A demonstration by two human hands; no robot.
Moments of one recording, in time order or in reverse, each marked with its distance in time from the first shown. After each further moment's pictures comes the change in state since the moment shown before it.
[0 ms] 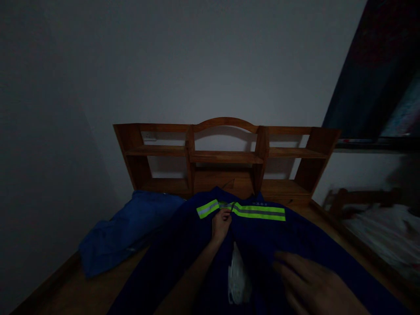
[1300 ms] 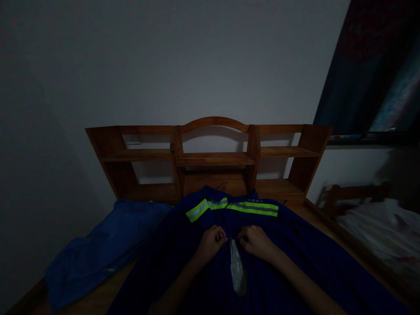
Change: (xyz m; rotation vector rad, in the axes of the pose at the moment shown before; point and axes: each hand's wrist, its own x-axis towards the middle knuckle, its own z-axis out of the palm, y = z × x) left_hand -0.021 0.022 -0.020 0.398 -0.372 0.152; right_hand 0.123 0.100 0.103 -0.004 -0.233 0.156
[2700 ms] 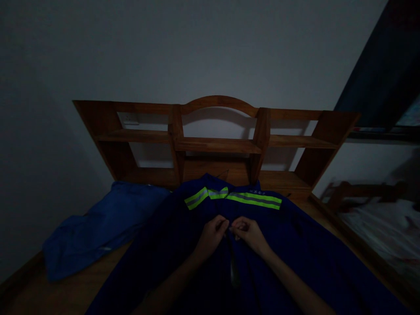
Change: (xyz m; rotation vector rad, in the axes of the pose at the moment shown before) left_hand -0.008 0.019 0.019 -0.339 0.056 -0.133; right_hand 0.015 0.016 0.049 1.060 0.122 0.192
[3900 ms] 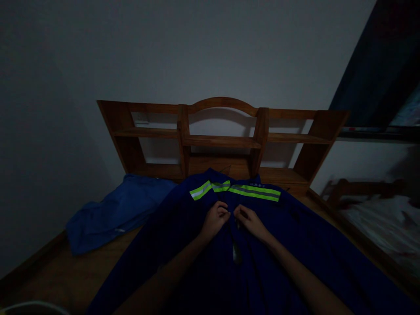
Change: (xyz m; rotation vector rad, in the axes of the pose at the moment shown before) left_hand -0.004 -0.015 0.002 -0.184 0.059 -0.012; right_hand -0.015 -0.006 0.001 -0.277 -0.097 -0.221
